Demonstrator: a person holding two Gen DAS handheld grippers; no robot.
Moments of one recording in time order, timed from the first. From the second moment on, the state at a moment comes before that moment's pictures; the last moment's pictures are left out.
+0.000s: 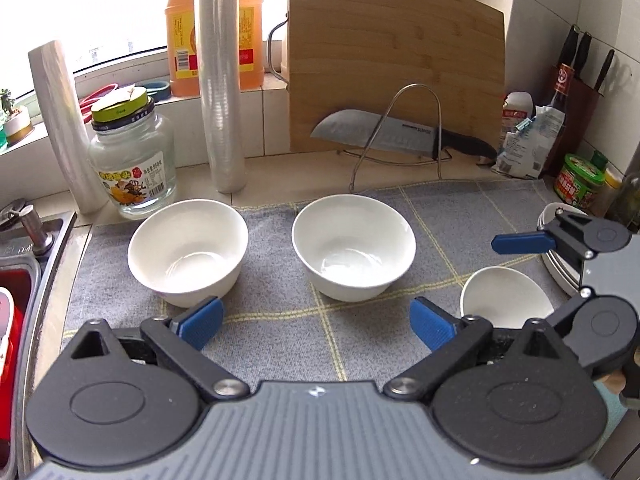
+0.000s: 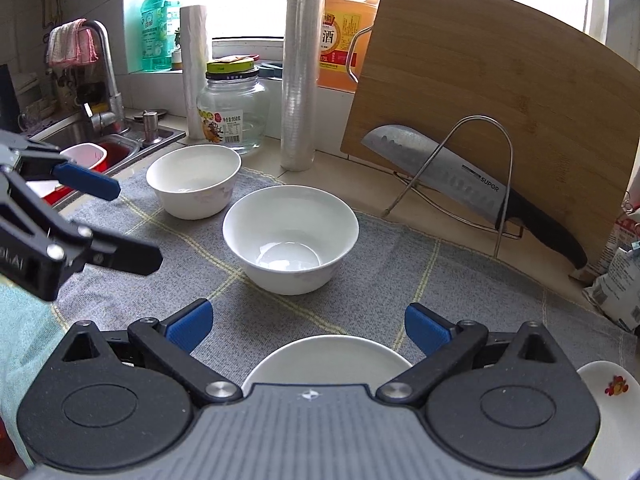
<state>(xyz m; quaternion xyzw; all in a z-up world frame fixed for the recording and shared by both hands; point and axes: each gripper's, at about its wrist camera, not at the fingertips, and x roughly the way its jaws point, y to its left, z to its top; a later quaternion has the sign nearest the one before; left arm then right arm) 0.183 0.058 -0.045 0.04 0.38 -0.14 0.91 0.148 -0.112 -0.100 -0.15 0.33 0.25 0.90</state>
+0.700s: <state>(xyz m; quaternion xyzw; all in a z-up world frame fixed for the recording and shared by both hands) 0.292 0.036 -0.063 0.13 0.39 -0.27 0.87 0.183 -0.061 -0.125 -0.17 0.36 0.18 0.90</state>
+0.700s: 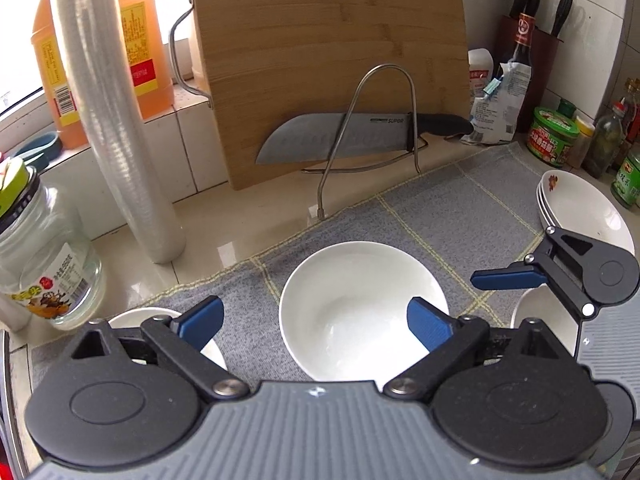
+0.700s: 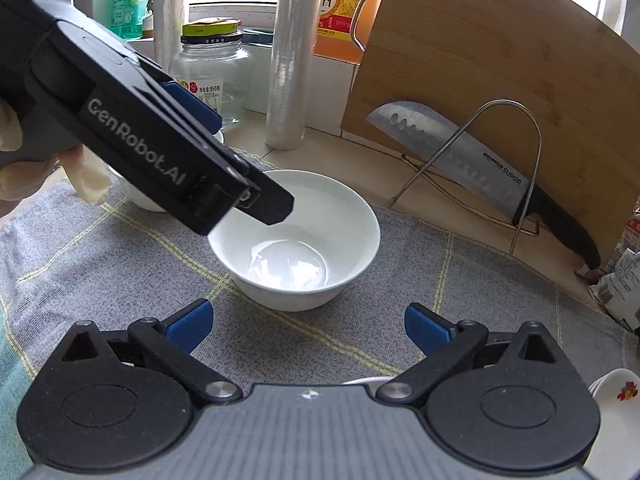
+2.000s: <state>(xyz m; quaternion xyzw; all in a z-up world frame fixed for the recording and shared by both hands) 0.338 0.012 -0.084 0.16 0.46 -0.35 0.80 0.208 -0.043 -0.131 -0.17 0.36 0.18 0.90</state>
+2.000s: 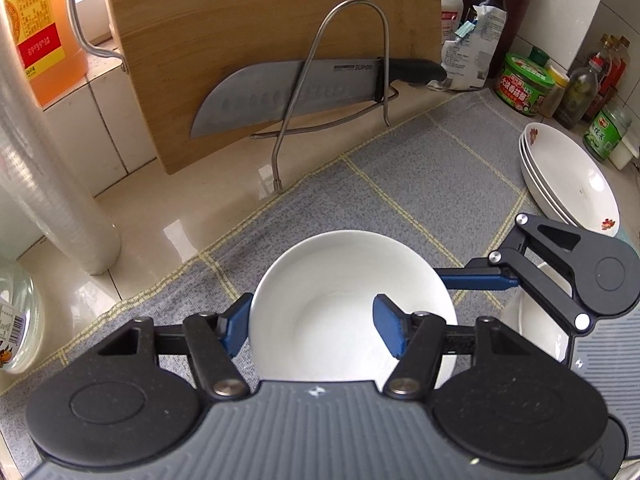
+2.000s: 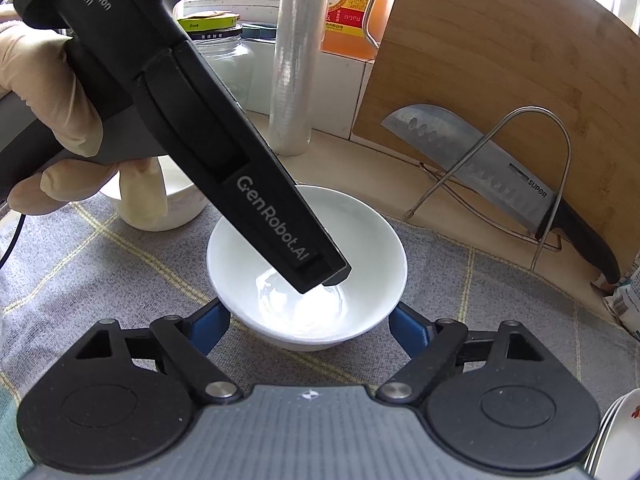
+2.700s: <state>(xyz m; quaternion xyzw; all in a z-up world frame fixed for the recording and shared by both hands) 0.330 0.015 -0.079 0.16 0.45 -0.35 0.80 0.201 -0.044 -0.126 -0.16 0.36 0.18 0.90</state>
